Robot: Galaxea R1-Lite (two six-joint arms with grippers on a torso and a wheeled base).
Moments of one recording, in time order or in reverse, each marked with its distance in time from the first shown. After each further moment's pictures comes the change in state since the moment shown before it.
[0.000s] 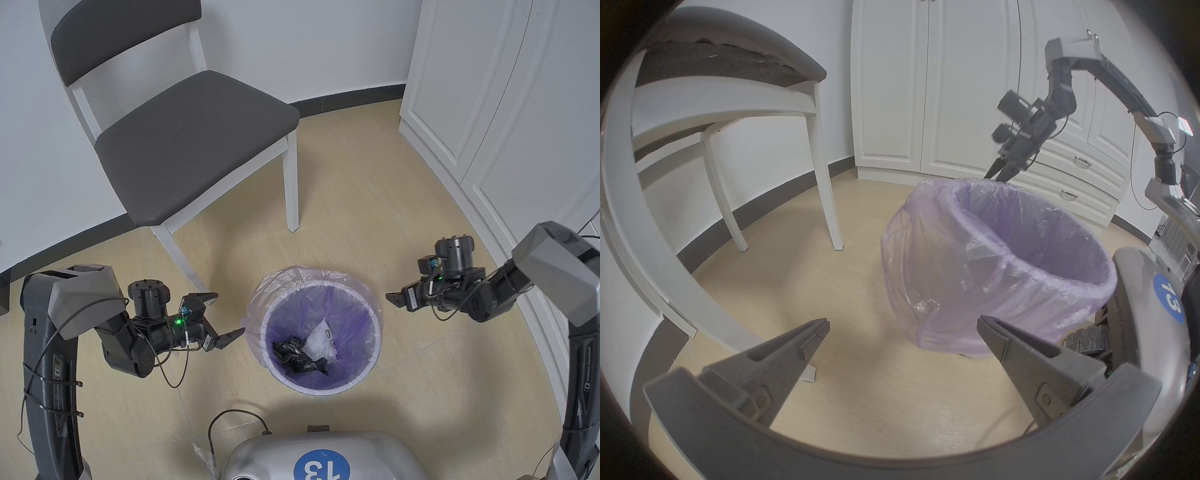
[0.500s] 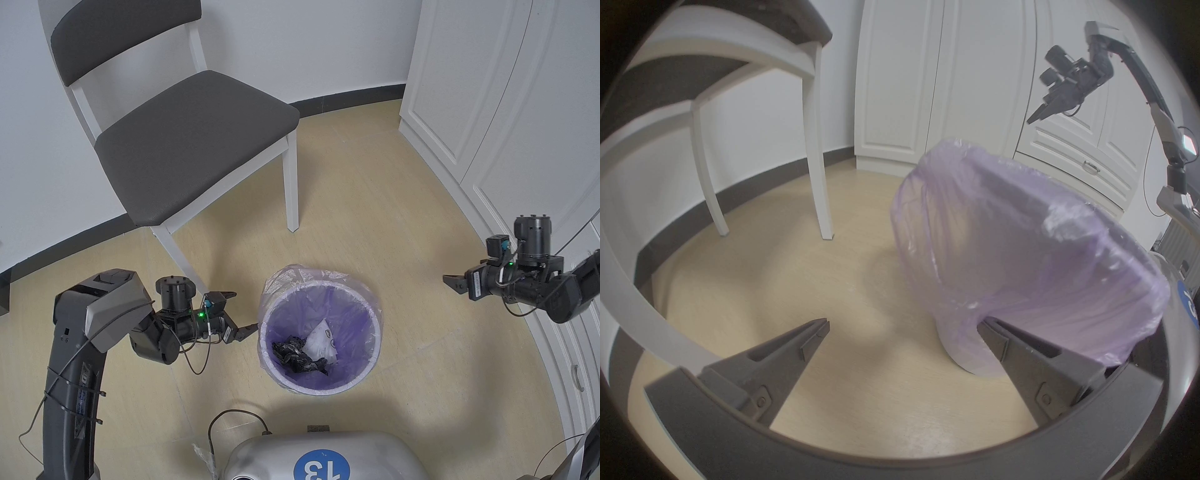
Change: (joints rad) left arm -0.036 0.177 -0.356 0.225 0.001 -0.060; right arm -0.103 -0.457 0.395 -0.034 0.001 -0.019
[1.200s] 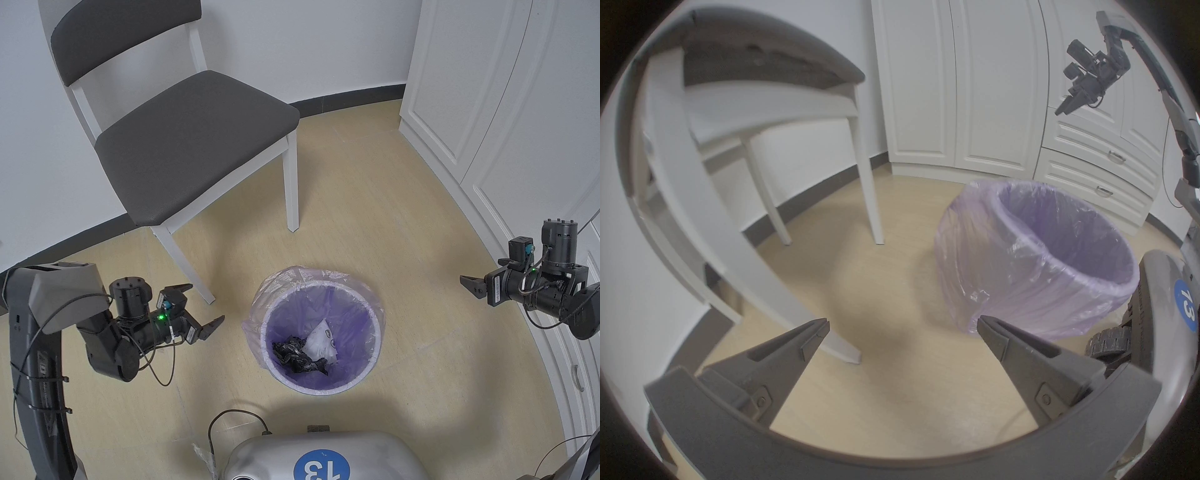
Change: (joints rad) left arm 0.084 -0.314 0.567 -0.383 0.160 0.036; right arm -0.007 -0.125 0.147 -0.095 -0.008 -0.008
